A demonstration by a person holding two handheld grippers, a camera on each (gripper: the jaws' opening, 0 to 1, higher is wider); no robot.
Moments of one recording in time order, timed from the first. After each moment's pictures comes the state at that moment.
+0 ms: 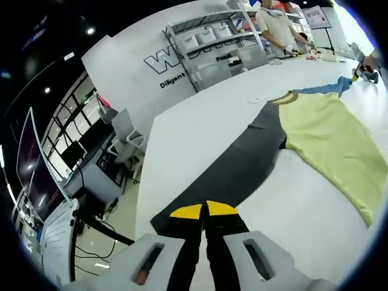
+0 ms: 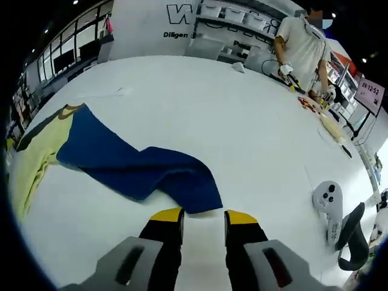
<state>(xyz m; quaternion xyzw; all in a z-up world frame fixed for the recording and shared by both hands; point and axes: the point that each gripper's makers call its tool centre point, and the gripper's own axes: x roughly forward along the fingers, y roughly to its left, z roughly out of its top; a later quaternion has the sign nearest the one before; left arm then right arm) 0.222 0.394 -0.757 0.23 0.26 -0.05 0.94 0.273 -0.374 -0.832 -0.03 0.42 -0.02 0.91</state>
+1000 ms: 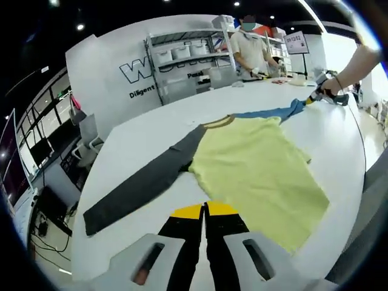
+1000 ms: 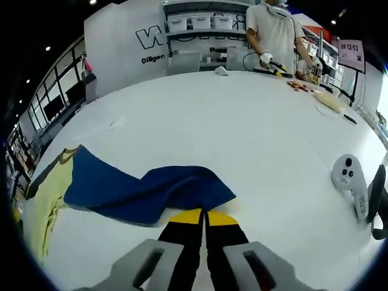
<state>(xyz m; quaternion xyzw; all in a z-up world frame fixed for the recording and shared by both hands) 0.159 0.251 -0.772 0.15 0.24 -0.17 0.94 0.289 -0.363 -0.833 0.05 0.38 -0.03 0.92</state>
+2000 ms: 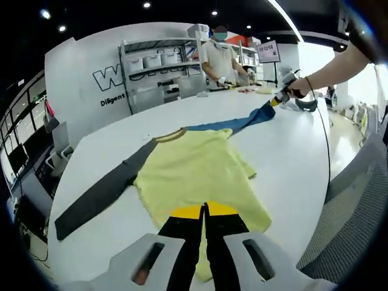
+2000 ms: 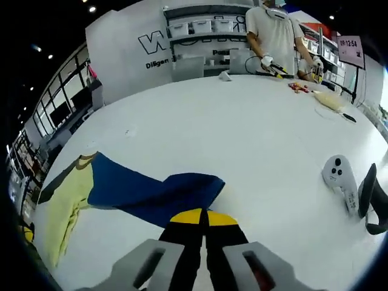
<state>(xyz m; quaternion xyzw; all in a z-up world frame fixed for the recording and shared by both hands) 0.113 0.167 -0.763 0.13 0.23 -0.27 0.92 0.265 -0.361 -0.796 0.07 0.38 -0.01 0.92</state>
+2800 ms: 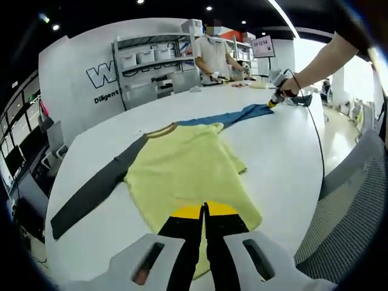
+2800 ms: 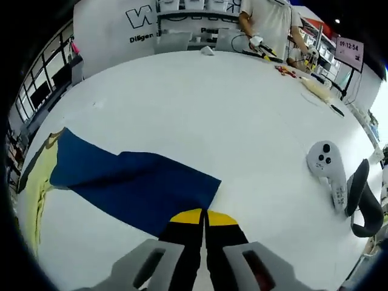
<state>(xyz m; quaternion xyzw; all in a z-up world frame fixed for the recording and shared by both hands) 0.104 0.155 -0.772 0.14 0.25 -0.29 0.92 0.258 -0.408 -0.844 0.02 0.46 -0.08 0.88</state>
